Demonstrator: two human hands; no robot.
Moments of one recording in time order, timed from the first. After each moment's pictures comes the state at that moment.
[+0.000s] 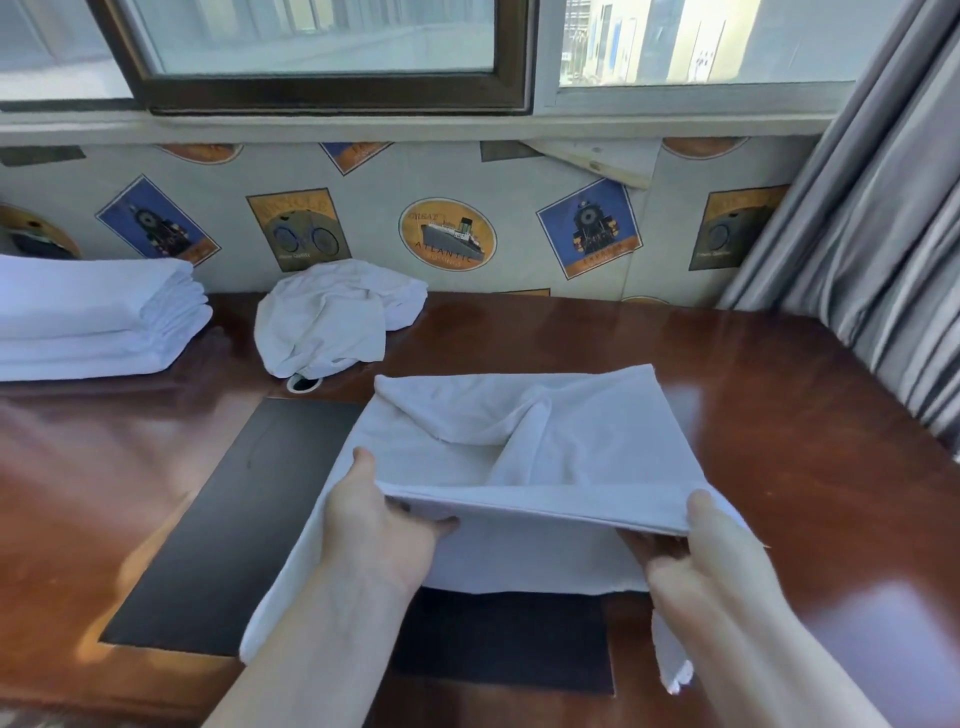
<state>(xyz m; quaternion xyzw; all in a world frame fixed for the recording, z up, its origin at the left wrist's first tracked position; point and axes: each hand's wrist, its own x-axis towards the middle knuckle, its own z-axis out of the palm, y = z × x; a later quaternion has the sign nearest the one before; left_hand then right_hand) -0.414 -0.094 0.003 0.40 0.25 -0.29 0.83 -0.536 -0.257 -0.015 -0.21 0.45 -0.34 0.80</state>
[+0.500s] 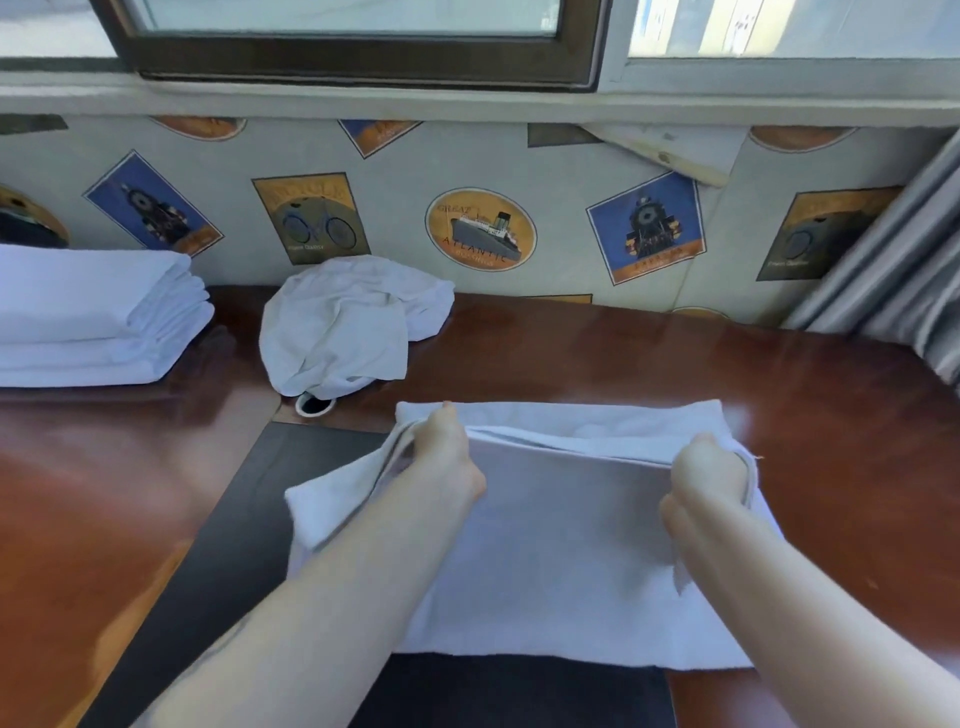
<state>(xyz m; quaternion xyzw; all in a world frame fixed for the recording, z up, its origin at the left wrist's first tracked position) -0.240 -0.188 -0.028 0.57 0.35 -0.24 0.70 -0.349 -0.347 -0.058 -0.46 0.61 -0.31 0.57</state>
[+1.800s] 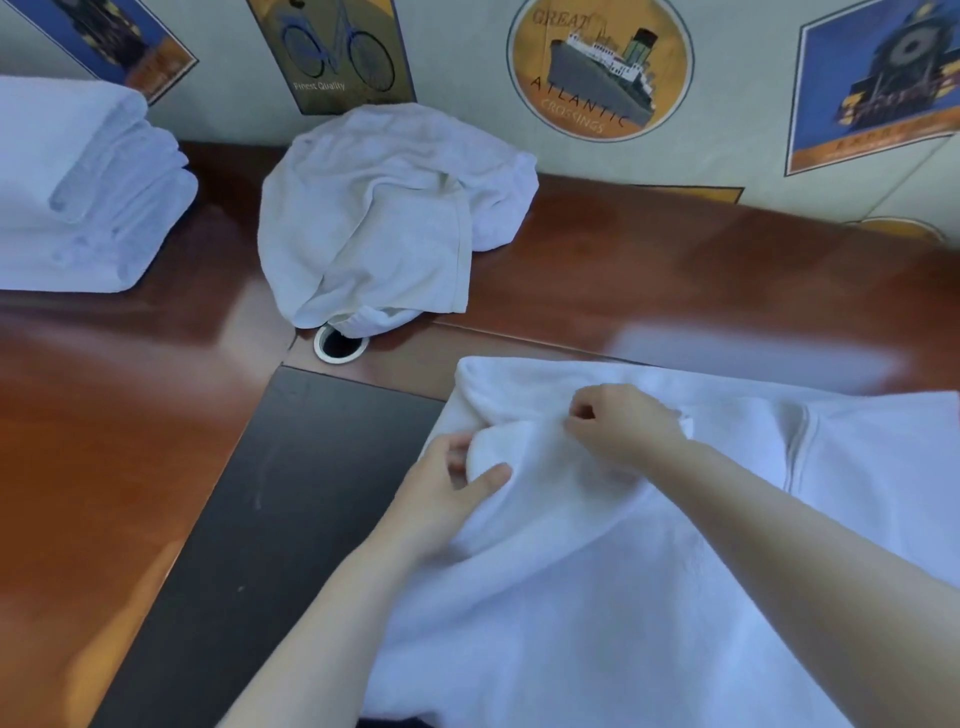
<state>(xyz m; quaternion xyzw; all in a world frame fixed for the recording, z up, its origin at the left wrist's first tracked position) -0.126 -0.100 -0.194 0.81 -0.03 -0.36 0.45 -0.145 -0.319 -0.188 -0.95 0.21 0.17 0.19</state>
